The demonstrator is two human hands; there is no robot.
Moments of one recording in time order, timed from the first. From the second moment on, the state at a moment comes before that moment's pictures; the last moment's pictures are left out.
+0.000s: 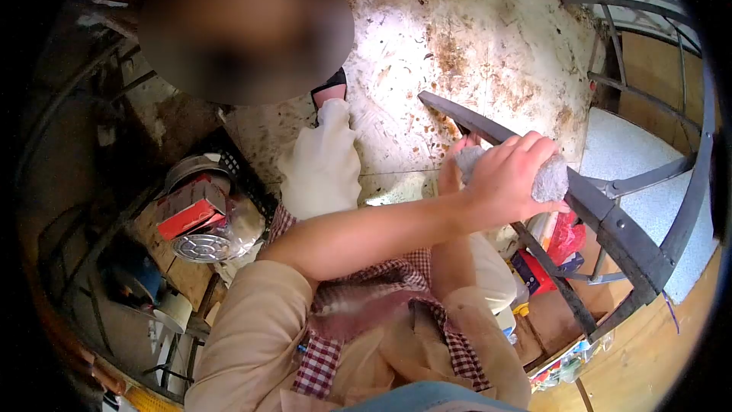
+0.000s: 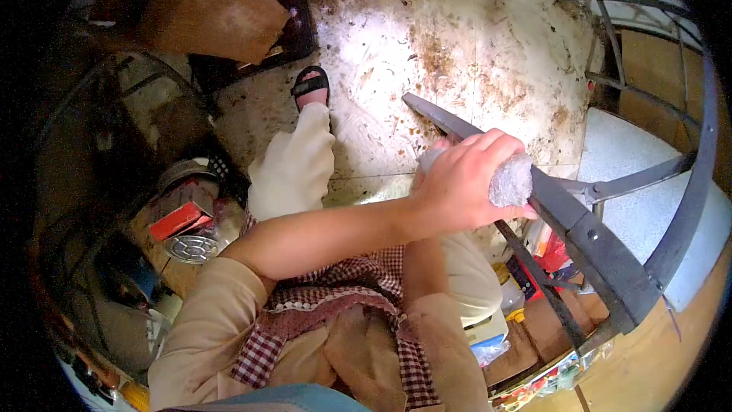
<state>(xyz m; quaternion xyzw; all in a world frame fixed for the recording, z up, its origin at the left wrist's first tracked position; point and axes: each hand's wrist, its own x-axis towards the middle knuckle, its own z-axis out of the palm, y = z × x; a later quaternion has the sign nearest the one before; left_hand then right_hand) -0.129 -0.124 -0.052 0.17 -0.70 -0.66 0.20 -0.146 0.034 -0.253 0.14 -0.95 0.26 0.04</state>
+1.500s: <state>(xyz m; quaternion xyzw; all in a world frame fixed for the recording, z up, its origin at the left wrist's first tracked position) -0.137 -0.125 -0.072 0.17 -0.68 -0.70 0.14 -0.161 0.171 -0.298 -0.10 -0.97 0.21 0.10</state>
